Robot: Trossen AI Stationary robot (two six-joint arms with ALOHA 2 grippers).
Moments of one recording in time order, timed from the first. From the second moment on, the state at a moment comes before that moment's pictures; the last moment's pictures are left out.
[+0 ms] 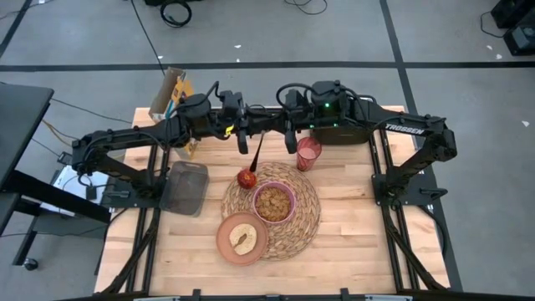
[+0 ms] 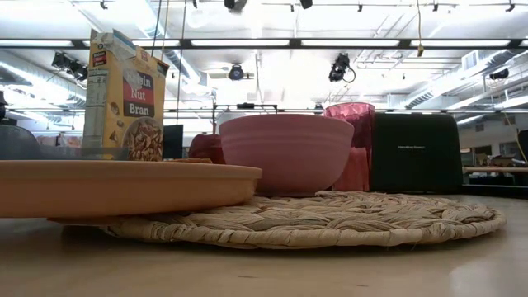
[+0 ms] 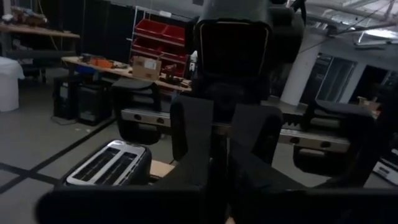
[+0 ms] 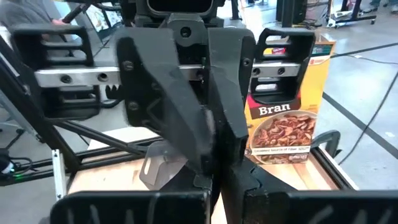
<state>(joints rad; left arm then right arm) 0.22 1.35 1.24 0.22 0.06 -0.24 -0.17 1.49 1.59 -0.32 -0.13 0.13</state>
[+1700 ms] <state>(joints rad) 0.22 1.27 1.24 0.23 -0.90 -0.24 -0.16 1.68 1.59 0.02 0.31 0.08</state>
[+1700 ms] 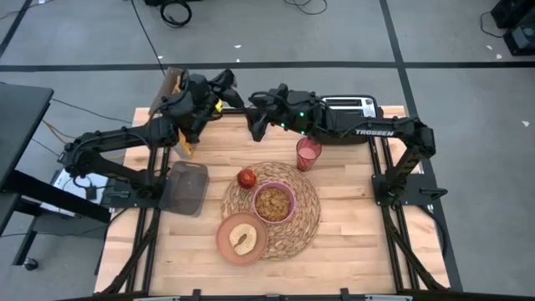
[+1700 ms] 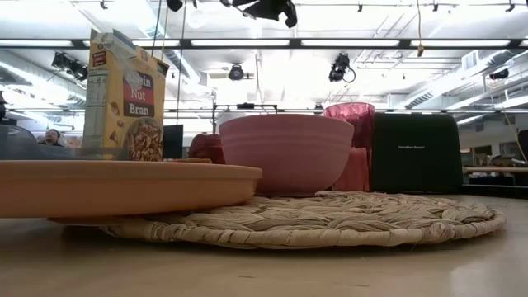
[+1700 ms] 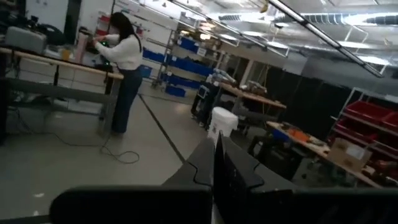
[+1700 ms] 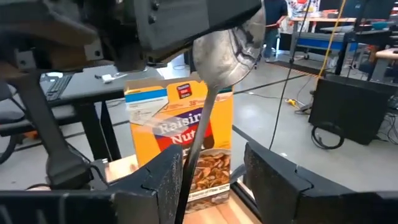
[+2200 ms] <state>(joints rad) 0.20 1.33 1.24 0.31 -0.89 -0.22 -0.20 1.68 1.59 -0.01 0.26 0.13</state>
